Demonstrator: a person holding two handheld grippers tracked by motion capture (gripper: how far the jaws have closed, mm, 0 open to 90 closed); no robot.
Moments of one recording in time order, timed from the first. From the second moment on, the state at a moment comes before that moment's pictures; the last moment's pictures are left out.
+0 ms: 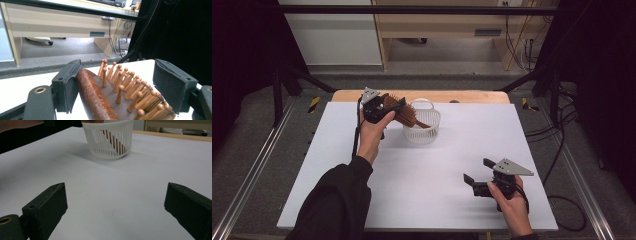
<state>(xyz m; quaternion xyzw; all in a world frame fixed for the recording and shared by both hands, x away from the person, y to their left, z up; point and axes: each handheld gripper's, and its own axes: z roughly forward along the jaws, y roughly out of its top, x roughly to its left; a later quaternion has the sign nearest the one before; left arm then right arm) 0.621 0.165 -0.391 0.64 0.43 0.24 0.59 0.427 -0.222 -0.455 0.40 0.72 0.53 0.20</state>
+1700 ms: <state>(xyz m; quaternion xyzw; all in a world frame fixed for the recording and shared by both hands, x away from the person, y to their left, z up) 0.619 0.166 -0.390 0.64 0.43 0.25 0.58 0.427 -0.221 -0.456 0.40 0.73 0.53 0.20</state>
